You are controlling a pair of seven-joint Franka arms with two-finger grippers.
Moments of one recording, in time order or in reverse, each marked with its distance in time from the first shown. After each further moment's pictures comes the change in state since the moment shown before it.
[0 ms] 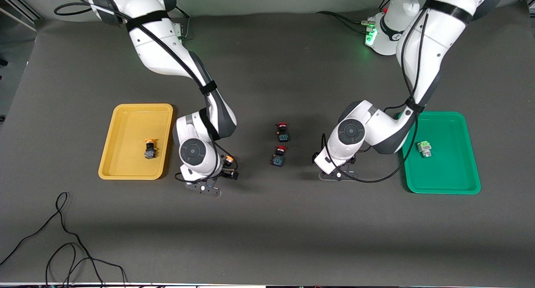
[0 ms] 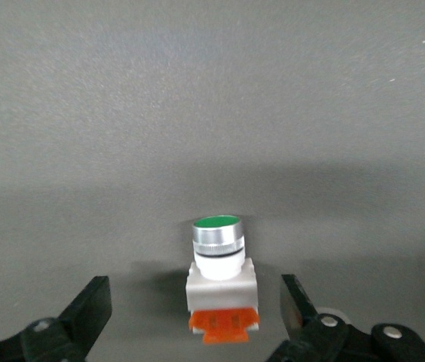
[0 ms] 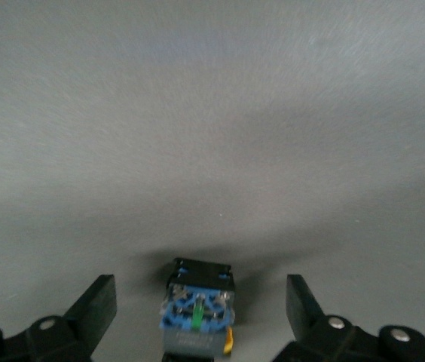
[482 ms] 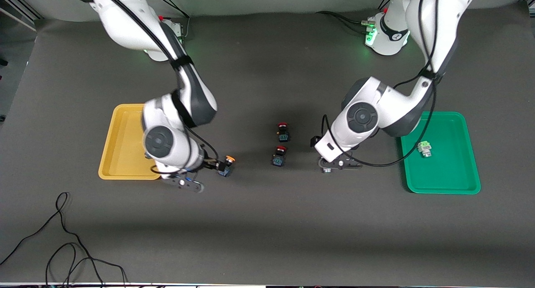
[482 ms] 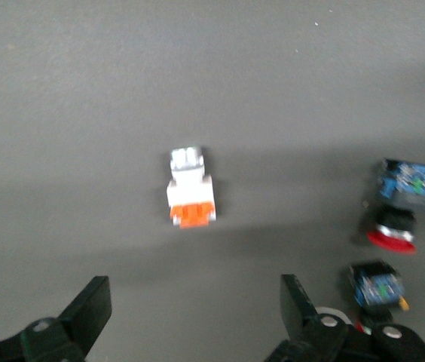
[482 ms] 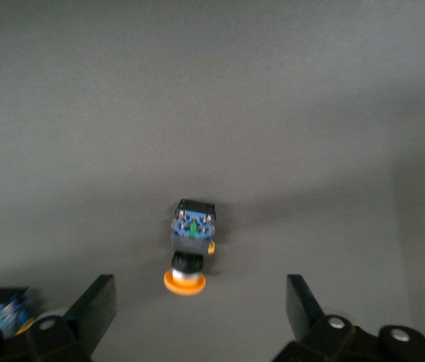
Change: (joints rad) left arm 0.001 -0.162 -0.032 0.002 -0.205 -0.175 0.149; right arm -0.042 -0.159 -0.002 0.028 -0.007 -0.217 -0.036
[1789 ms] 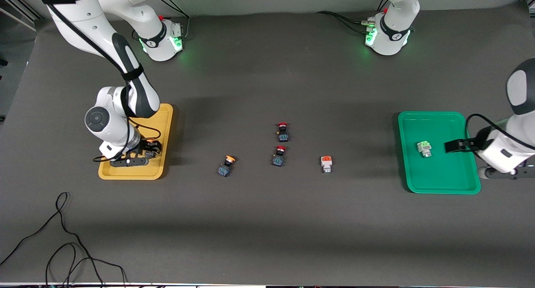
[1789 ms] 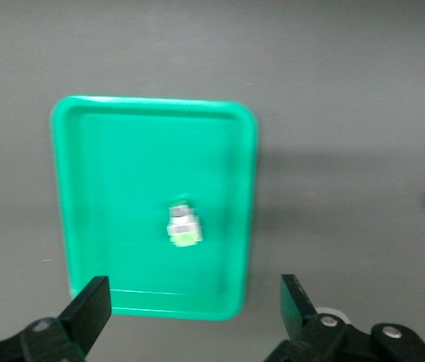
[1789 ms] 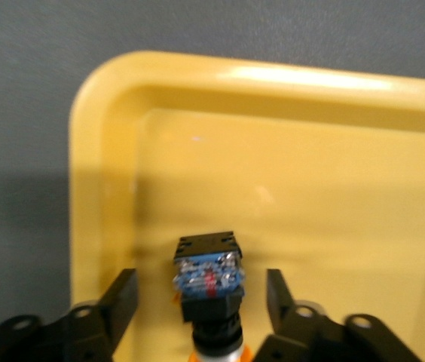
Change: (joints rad) left arm 0.496 -0.240 -0.004 0.135 -0.059 -0.422 0.433; right arm -0.266 -0.321 -0.039 -0.764 -0.154 0.510 -0.649
